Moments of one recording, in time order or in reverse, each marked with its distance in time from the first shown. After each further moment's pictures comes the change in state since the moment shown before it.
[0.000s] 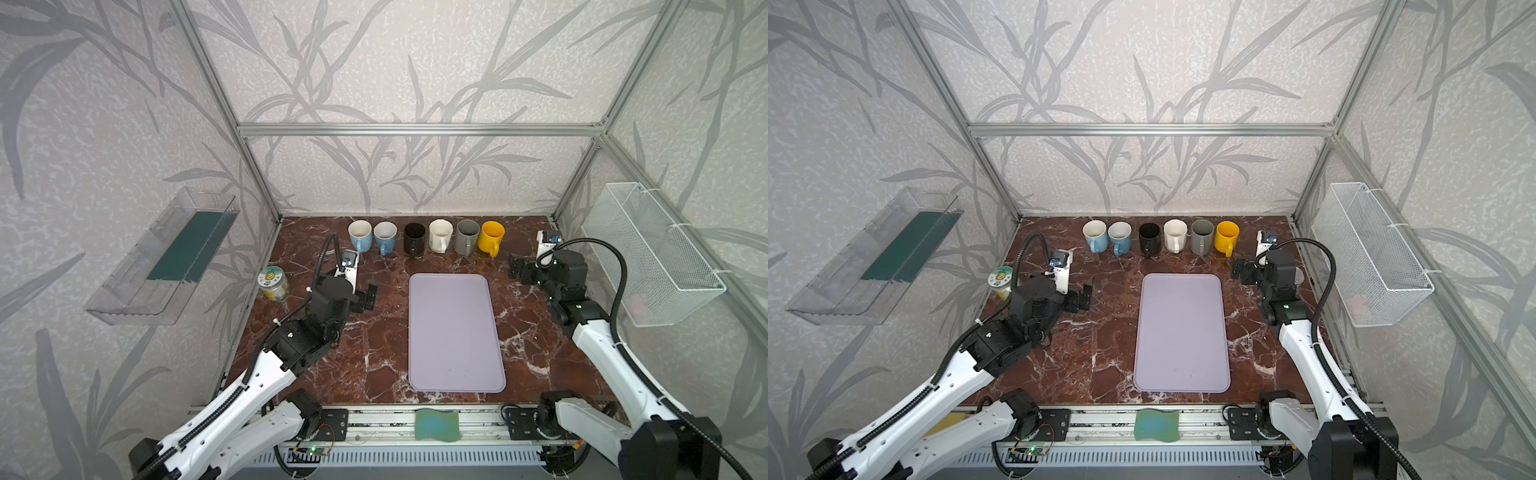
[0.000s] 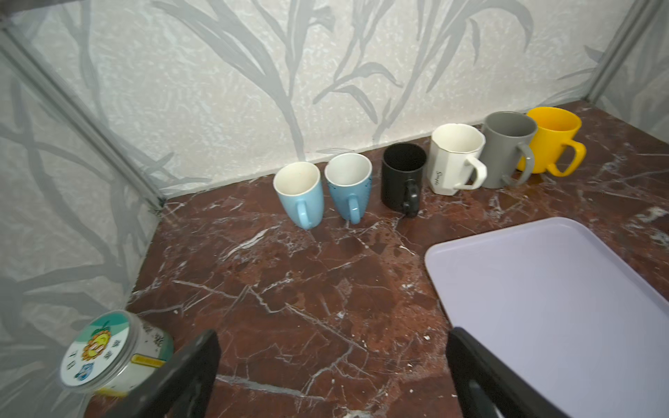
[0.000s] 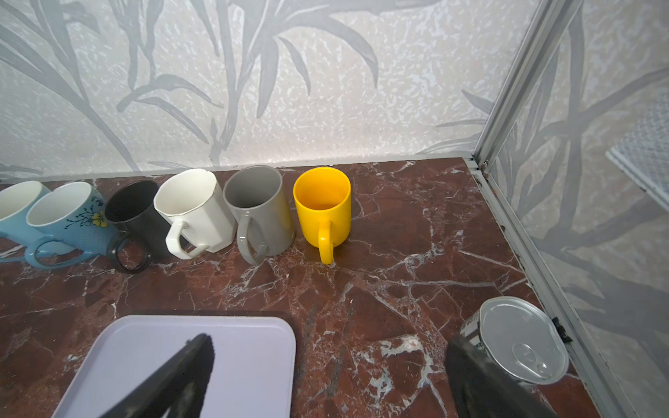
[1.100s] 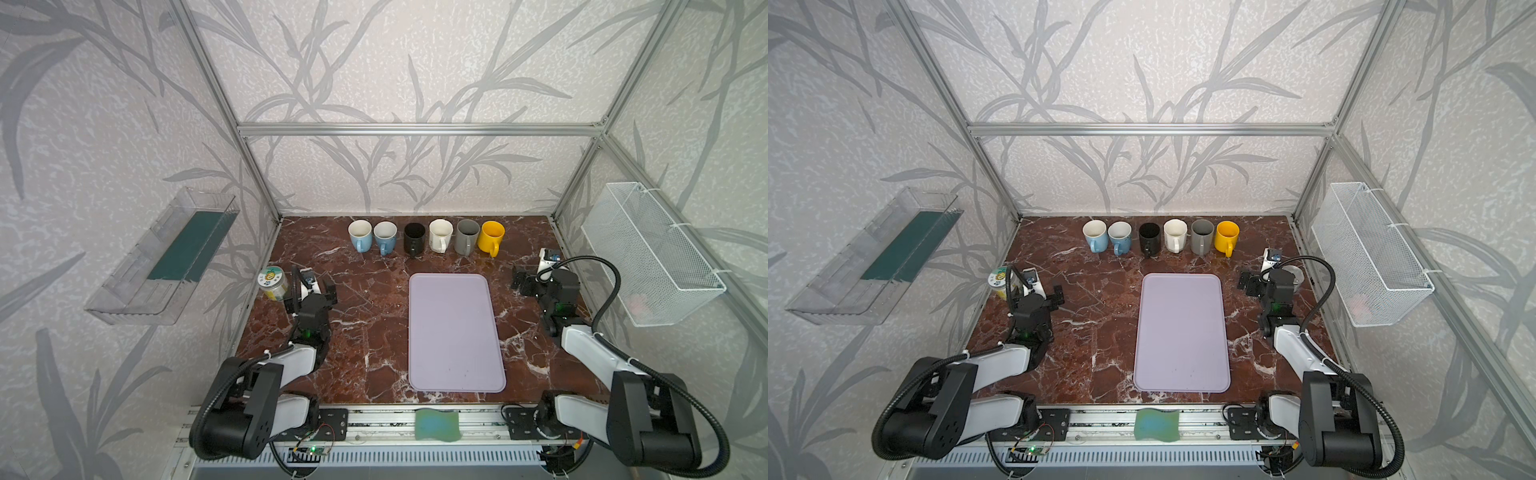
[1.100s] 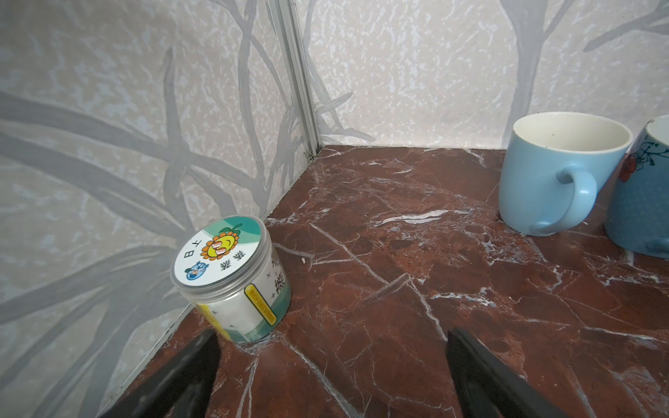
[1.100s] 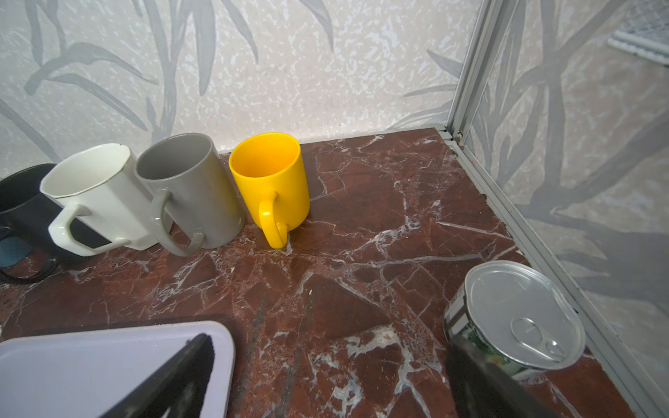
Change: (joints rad) left arm 0.503 0.498 -0.540 1.183 -0.035 0.064; right arm -0.123 0.169 -0.248 0.452 -0.016 -0.012
